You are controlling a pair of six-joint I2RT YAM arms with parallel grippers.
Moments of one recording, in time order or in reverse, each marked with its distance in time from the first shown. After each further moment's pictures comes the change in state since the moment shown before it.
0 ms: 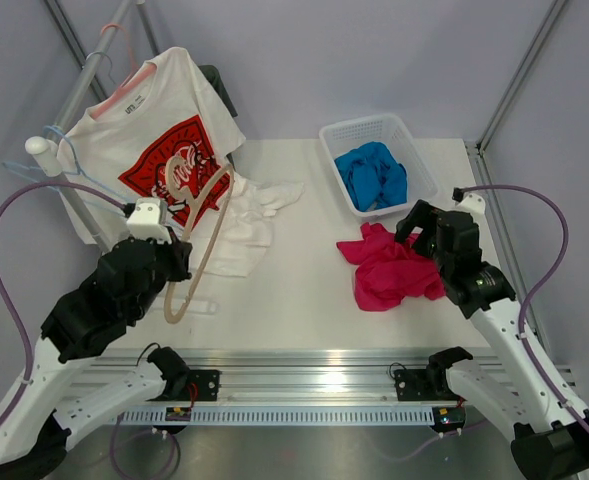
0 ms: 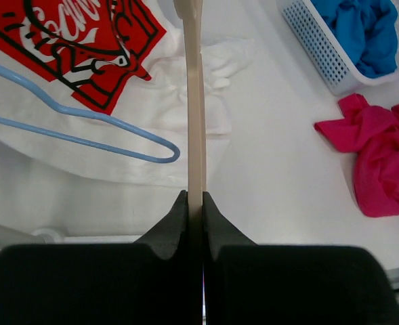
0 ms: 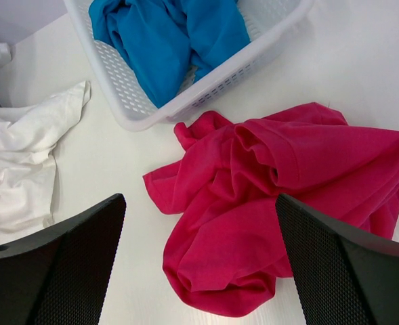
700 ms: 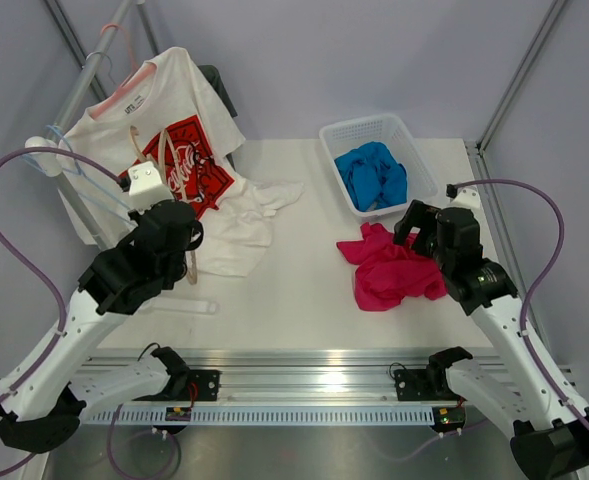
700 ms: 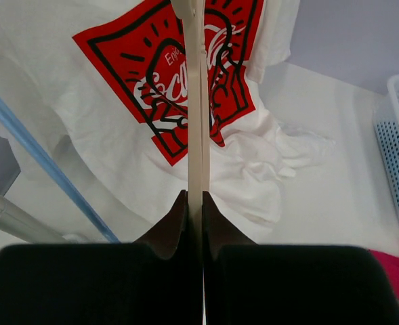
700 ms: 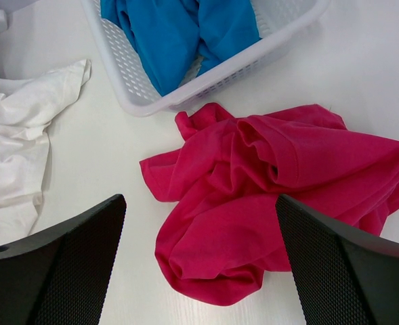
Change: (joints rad) left arm 0.000 0.264 0.150 0.042 -0.469 -0.192; right arm 0.000 0.008 0.040 -0.049 -0.054 -0.087
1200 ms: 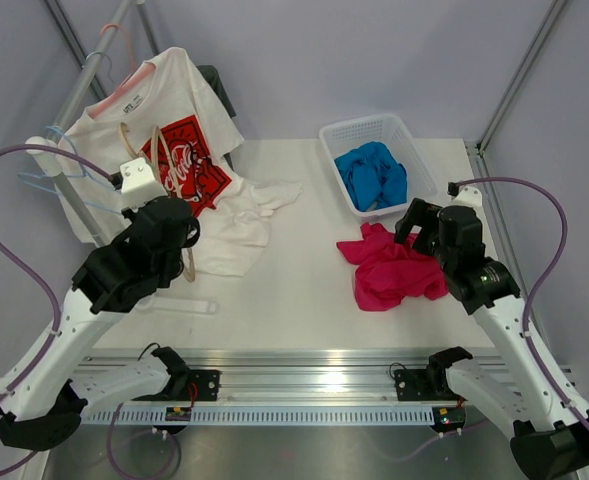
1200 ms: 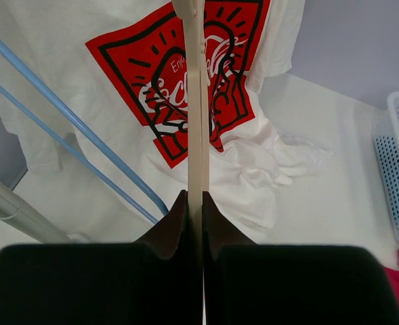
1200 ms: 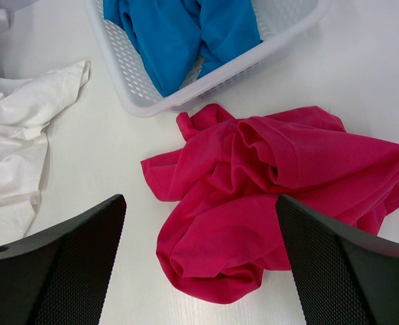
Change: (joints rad) left arm 0.000 0.020 0.065 -0.048 -0.045 -0.034; right arm 0.000 0.010 0.027 -0.021 -0.003 -0.006
